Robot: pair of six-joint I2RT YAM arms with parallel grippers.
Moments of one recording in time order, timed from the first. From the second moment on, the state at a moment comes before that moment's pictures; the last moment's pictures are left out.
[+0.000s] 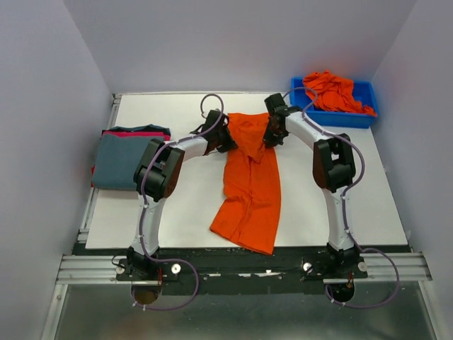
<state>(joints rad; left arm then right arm) -0.47 2.20 1.50 -0.04 0.15 -0.86 0.35 2.26 1.83 -0.73 0.09 0.67</state>
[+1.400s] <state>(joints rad) -0.40 1.62 1.14 -0.21 0.06 -0.68 0.36 1.64 1.12 -0.47 -0.19 0.56</state>
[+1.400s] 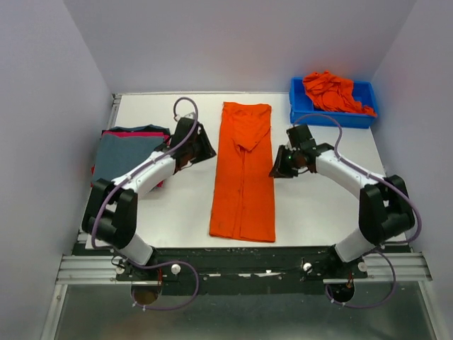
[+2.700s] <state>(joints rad) -0.79 1.09 0.43 -0.35 0.13 -0.95 0.71 1.16 0.46 -0.47 -0.28 0.80</state>
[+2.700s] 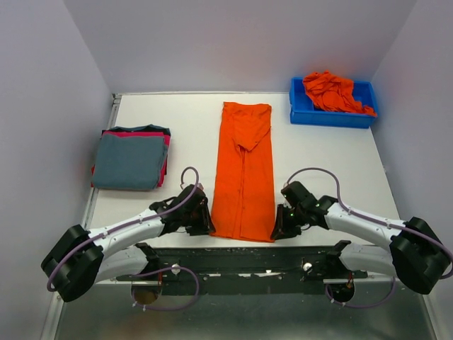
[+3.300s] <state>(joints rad) -0.80 1.06 0.49 -0.36 0.18 -0.97 0.73 1.02 0.59 -0.63 -0.24 0.81</state>
